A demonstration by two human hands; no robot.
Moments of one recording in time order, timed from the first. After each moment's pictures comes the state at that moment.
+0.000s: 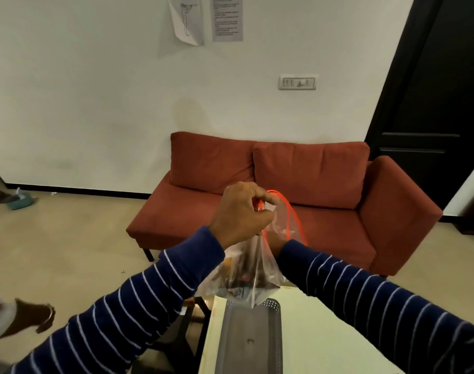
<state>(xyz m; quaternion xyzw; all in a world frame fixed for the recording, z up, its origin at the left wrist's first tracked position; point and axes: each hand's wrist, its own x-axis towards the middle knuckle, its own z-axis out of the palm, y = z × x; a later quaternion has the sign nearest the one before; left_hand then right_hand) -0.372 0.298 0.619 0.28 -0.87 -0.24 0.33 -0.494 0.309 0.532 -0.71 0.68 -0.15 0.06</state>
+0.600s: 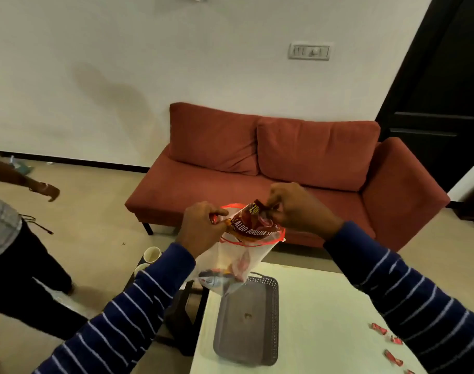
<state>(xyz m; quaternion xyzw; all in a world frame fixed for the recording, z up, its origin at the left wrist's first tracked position) -0.315 0.234 0.510 0.44 -0.82 -0.22 0.29 -0.528 0.307 0.561 -0.74 0.65 -0.16 0.06</state>
